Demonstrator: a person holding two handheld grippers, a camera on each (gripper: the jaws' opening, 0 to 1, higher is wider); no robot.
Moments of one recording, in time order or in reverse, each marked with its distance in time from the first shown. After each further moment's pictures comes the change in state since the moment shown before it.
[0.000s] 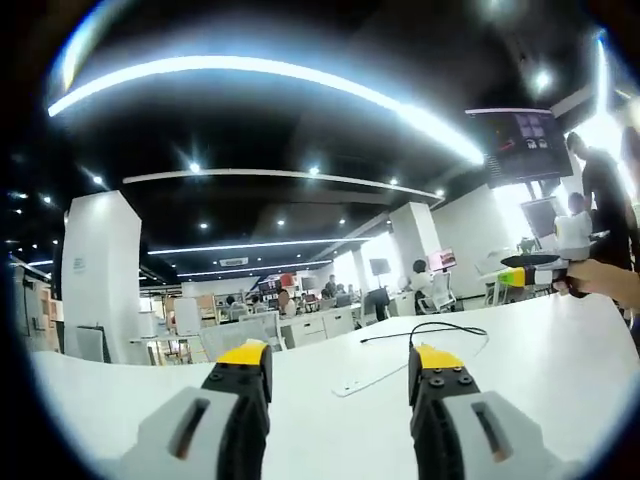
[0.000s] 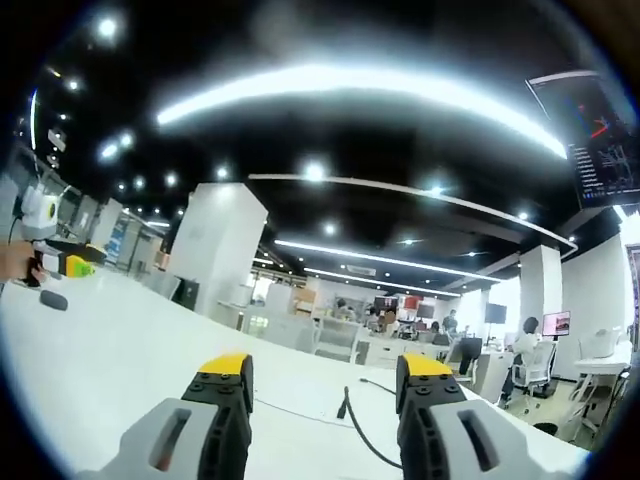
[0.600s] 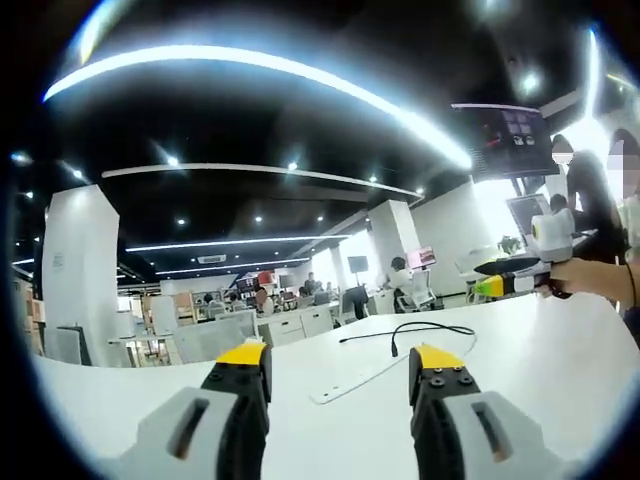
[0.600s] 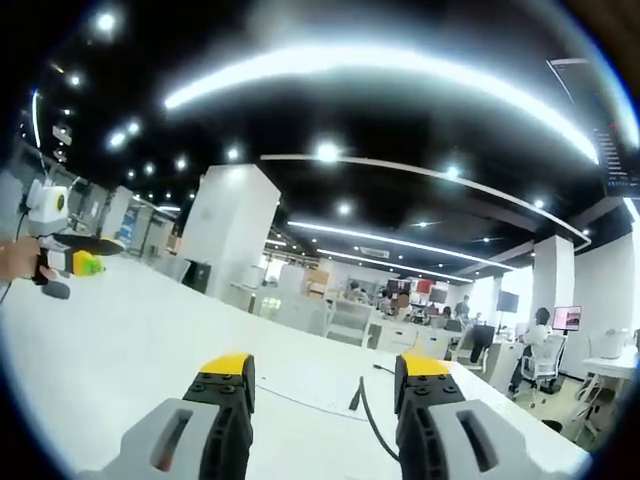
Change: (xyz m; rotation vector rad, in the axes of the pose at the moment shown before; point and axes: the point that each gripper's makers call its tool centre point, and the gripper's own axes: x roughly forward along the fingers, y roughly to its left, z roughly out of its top) left arm 0.052 -0.023 -0.015 -0.014 0.019 -0.115; right arm 0.039 0.010 -0.025 -0.011 0.093 0.068
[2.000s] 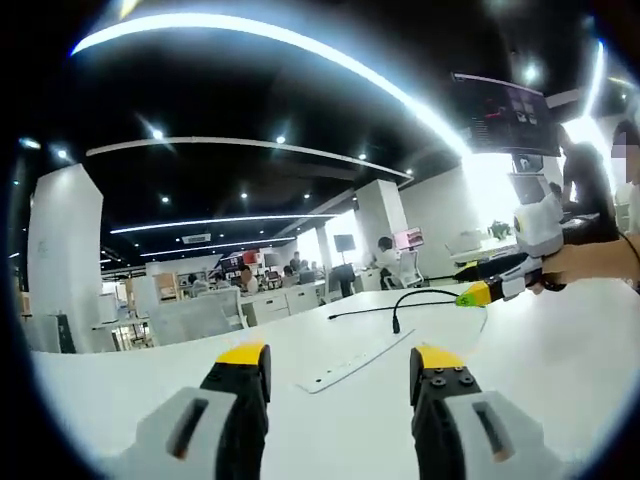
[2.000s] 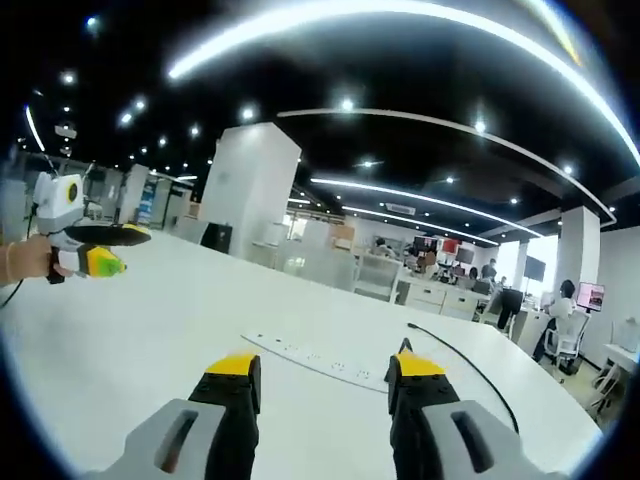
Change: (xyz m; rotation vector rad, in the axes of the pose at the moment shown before) left arm 0.078 0.011 -0.066 -0.010 0.083 -0.064; right arm 0.085 0.021 -0.075 0.022 0.194 0.127
